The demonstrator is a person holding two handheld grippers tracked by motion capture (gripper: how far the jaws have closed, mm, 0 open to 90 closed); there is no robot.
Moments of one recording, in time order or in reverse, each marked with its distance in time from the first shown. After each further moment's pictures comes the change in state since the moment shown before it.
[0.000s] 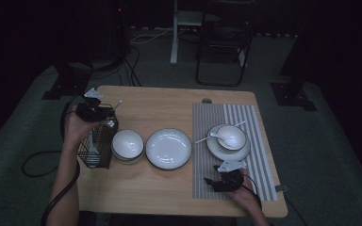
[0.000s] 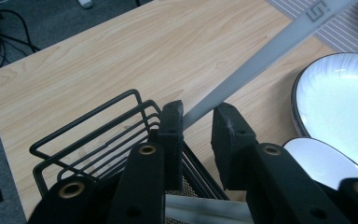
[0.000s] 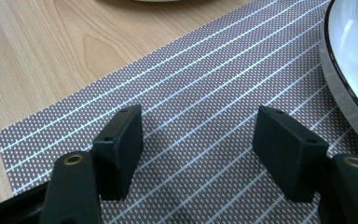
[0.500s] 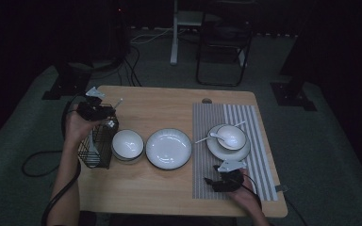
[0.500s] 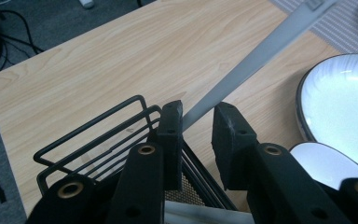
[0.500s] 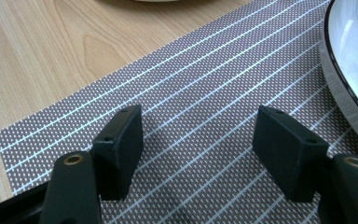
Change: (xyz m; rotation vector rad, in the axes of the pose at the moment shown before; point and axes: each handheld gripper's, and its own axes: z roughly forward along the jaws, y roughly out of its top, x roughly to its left) left arm 0.002 0.004 0.005 0.011 0.010 0.005; right arm 0.000 0.000 0.000 0.000 0.000 0.000
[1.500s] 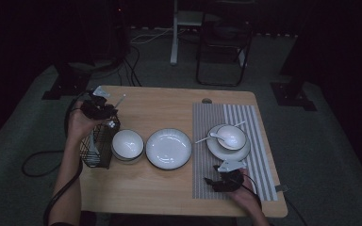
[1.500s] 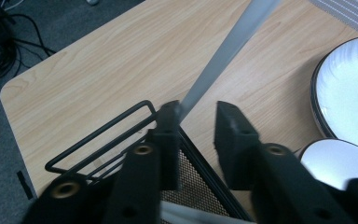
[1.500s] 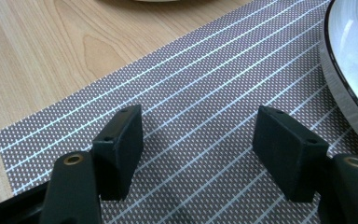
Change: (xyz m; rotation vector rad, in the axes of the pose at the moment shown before) left arm -0.006 0.010 0.008 0.048 0.045 0.072; right arm 0.000 0.000 0.000 0.000 0.000 -0.001
